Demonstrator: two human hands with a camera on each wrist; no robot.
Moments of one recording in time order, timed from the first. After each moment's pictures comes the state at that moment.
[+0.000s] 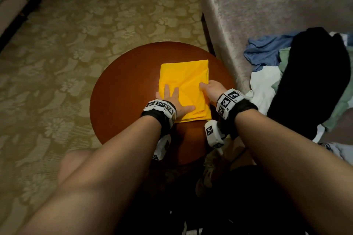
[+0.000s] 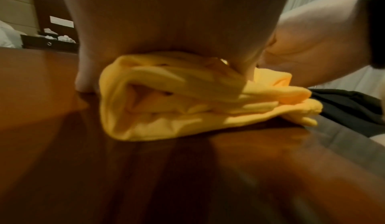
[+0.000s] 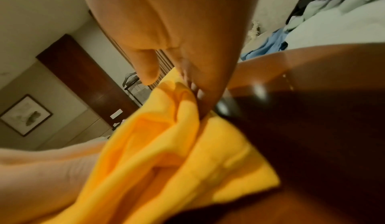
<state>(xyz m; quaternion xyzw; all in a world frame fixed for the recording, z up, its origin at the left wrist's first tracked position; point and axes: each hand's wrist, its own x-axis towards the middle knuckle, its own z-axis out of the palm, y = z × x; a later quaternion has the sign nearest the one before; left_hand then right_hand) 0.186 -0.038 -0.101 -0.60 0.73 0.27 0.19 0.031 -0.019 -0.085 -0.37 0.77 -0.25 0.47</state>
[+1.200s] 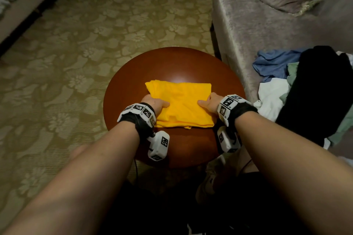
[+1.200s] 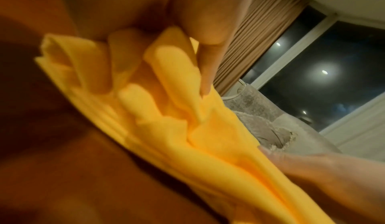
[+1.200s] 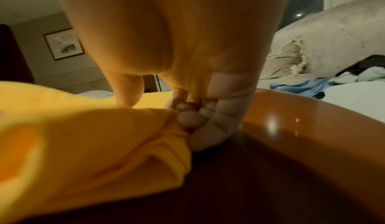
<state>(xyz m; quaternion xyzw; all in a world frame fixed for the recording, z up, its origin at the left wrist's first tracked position) 0.266 -0.049 -0.081 -0.73 0.45 0.50 -0.13 0.056 -0.030 -0.102 -0.47 0.80 0.03 0.37</state>
